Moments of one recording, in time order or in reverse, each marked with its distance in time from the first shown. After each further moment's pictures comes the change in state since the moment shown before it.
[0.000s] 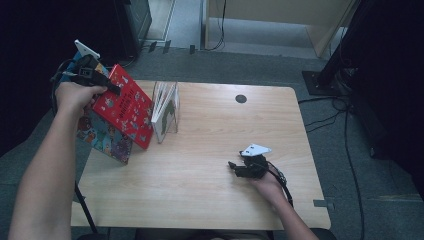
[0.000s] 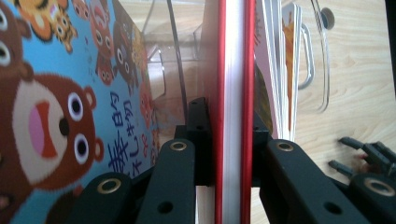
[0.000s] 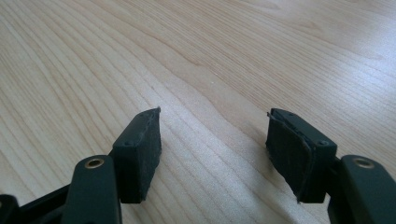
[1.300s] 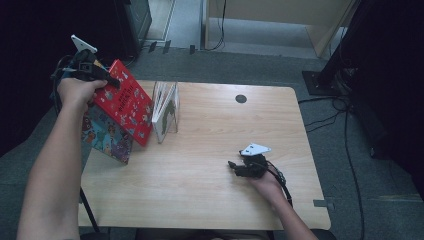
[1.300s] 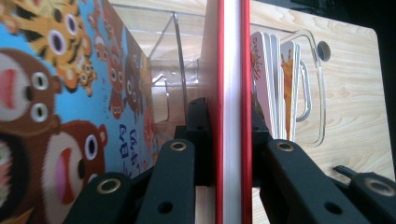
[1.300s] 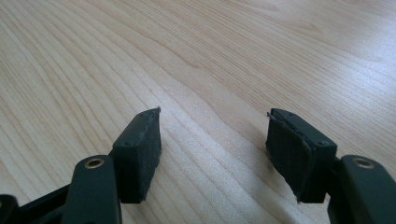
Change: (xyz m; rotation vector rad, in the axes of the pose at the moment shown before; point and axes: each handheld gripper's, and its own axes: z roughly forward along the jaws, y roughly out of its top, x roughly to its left) left arm 0.002 0.010 -0.005 -0.084 0.011 -0.045; right arm -0.001 0.001 0.001 0.001 -0.004 -0.001
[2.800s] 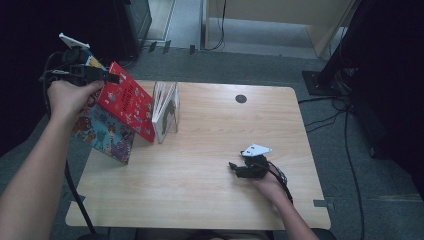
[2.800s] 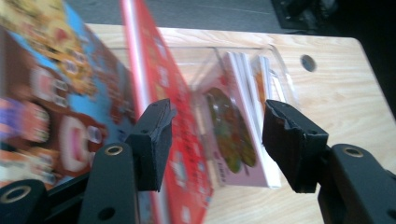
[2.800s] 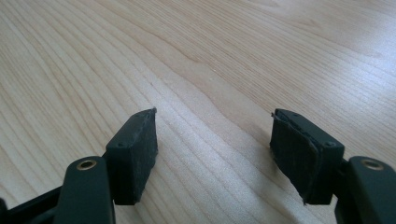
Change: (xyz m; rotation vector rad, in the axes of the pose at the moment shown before) left arm -0.028 -0.033 -0.033 -0.163 0.005 0.155; right arm -0.001 -0.003 -0.003 0.003 0.005 -0.001
